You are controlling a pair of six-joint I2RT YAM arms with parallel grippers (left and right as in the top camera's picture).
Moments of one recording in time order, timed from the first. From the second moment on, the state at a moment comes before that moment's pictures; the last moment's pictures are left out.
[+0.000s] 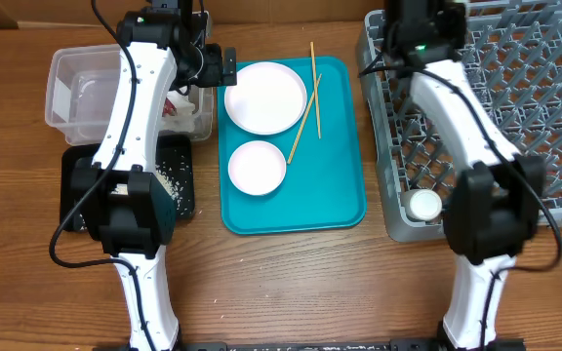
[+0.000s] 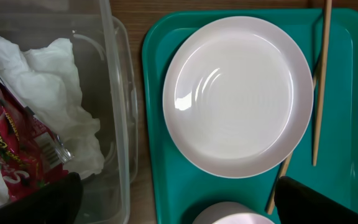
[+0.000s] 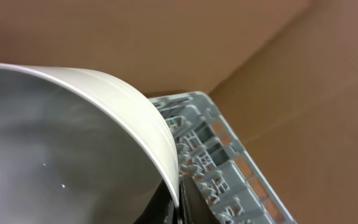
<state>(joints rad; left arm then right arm) -0.10 2.23 2.23 -1.18 0.15 -0.16 0.22 2.19 1.90 -0.32 1.01 -0.17</state>
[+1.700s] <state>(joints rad) -0.10 2.23 2.23 -1.18 0.15 -0.16 0.44 2.03 1.89 -0.86 0.34 0.07</state>
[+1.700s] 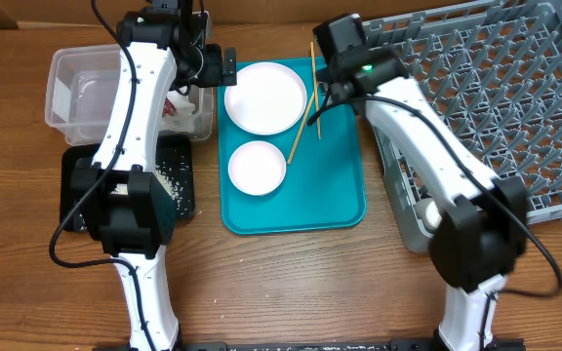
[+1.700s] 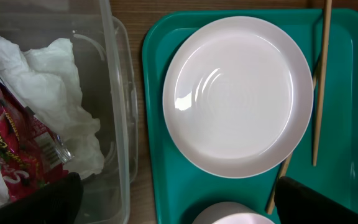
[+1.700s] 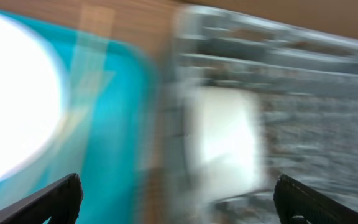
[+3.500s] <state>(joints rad) -0.10 2.23 2.23 -1.18 0.15 -0.16 0.32 1.47 1.72 -1.07 0.57 0.65</state>
